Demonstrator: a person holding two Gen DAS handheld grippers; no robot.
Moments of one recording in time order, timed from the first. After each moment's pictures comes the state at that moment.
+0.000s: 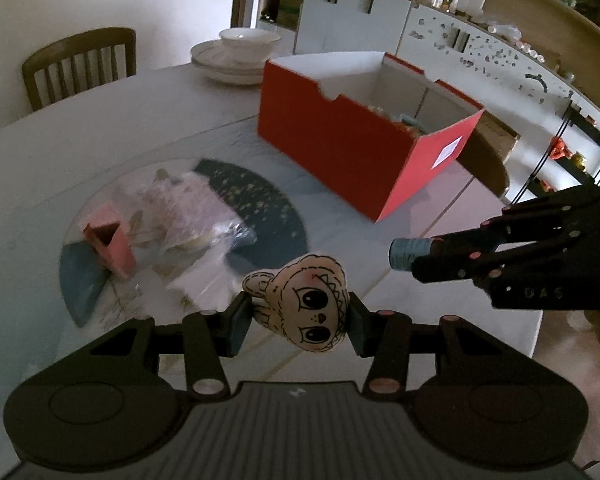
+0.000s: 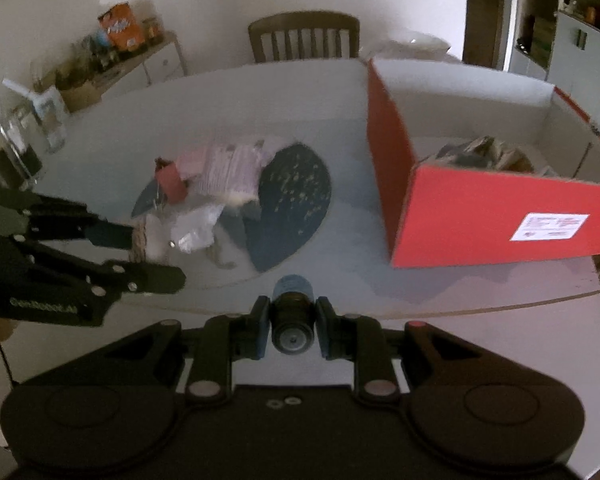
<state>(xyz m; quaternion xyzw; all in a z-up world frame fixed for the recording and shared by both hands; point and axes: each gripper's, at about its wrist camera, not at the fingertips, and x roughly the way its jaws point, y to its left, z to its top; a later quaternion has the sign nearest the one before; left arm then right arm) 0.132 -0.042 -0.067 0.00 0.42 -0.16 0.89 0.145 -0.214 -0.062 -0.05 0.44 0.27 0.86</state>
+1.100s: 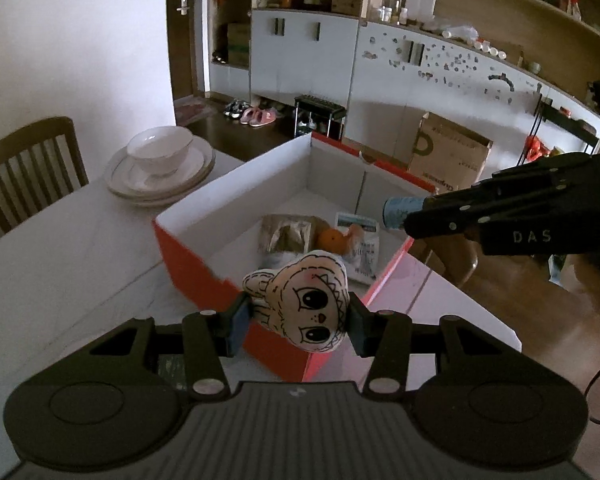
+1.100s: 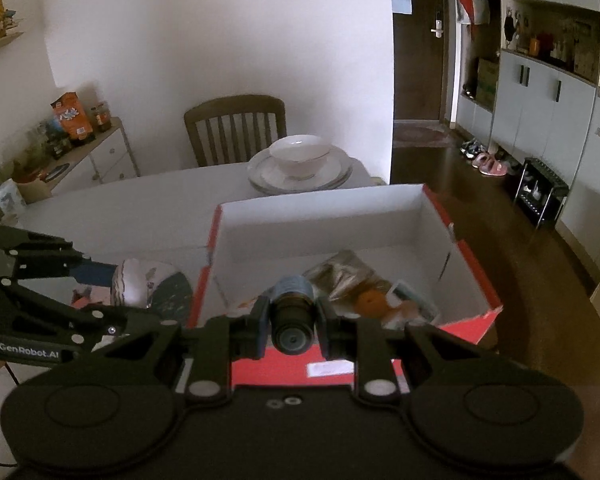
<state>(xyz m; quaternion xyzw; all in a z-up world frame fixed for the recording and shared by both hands) 0.238 -0.163 0.011 0.06 0.37 -0.20 0.90 0.240 -0.337 0.015 -0.02 0.36 0.22 0.91</state>
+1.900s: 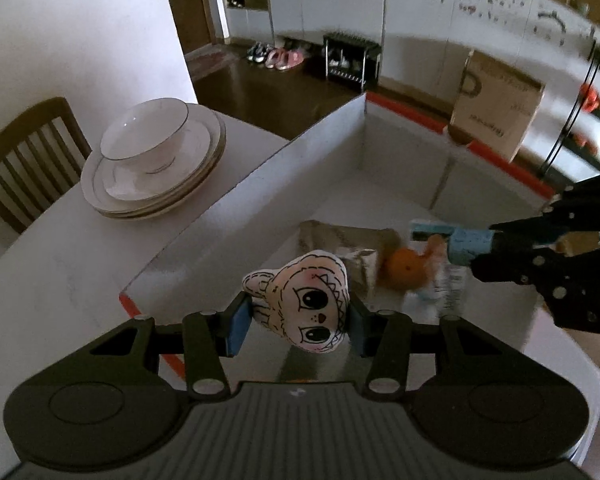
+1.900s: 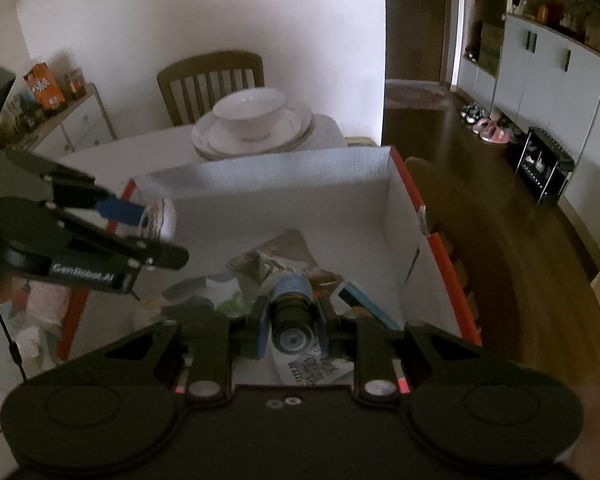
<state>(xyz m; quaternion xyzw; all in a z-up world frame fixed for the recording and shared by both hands) 0.388 -0.211 -0.042 0.13 0.46 -0.14 0.87 0.331 -0.366 -0.038 -0.04 0.42 0.22 0.88</state>
